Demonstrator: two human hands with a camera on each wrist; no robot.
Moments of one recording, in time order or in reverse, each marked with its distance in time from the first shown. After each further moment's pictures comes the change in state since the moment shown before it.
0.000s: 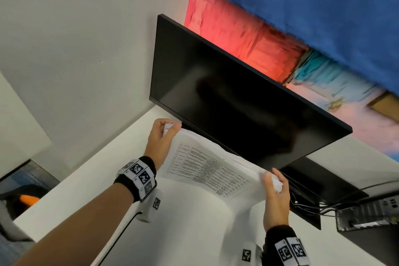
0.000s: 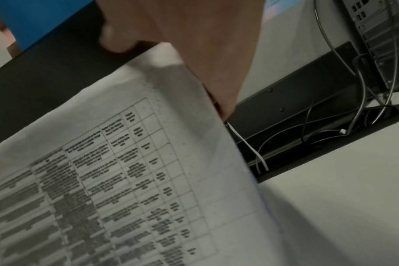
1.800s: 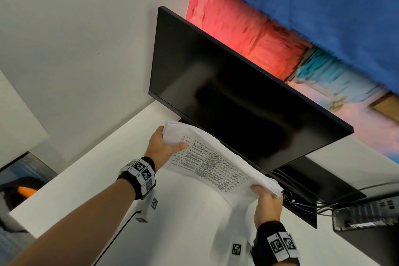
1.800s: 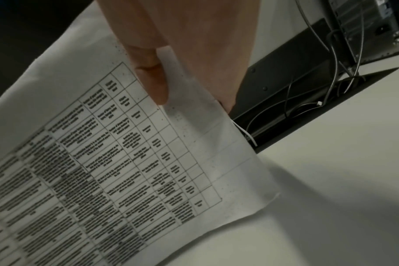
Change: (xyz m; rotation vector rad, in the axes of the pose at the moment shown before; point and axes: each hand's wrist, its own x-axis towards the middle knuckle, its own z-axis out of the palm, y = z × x) left_hand 0.009 -0.038 0.000 0.140 -0.051 -0.080; right_hand 0.002 0.010 0.008 -0.083 0.056 0.065
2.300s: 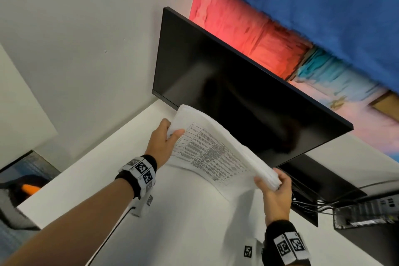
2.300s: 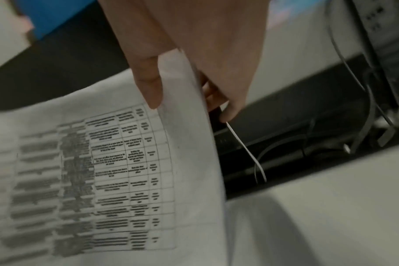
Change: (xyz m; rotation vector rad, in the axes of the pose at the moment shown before) left_hand -0.020 0.021 -0.009 0.196 0.016 0.250; right_hand -0.006 -0.012 -0.011 -0.081 -0.029 -0.110
